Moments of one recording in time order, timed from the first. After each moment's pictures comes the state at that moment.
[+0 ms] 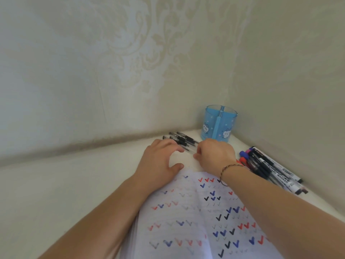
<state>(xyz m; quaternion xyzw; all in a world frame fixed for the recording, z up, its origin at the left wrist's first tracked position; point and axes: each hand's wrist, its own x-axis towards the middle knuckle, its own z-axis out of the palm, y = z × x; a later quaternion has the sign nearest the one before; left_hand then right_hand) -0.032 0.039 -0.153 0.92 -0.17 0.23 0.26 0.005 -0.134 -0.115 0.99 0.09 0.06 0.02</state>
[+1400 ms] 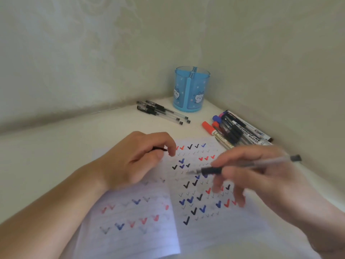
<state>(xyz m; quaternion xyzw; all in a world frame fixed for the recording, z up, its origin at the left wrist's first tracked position) -0.081 0.016 -0.131 0.82 -0.40 0.03 0.41 -0.151 -0.234 -0.100 0.75 0.18 -0.03 -0.64</state>
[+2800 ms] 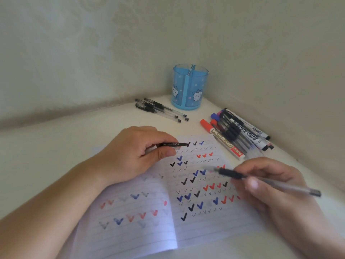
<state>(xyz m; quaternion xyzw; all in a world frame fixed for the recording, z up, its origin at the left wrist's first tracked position) -0.073 0.012 -0.137 0.84 -0.38 0.13 0.36 -0.172 -0.252 -0.130 0.70 0.08 0.04 -0.70</state>
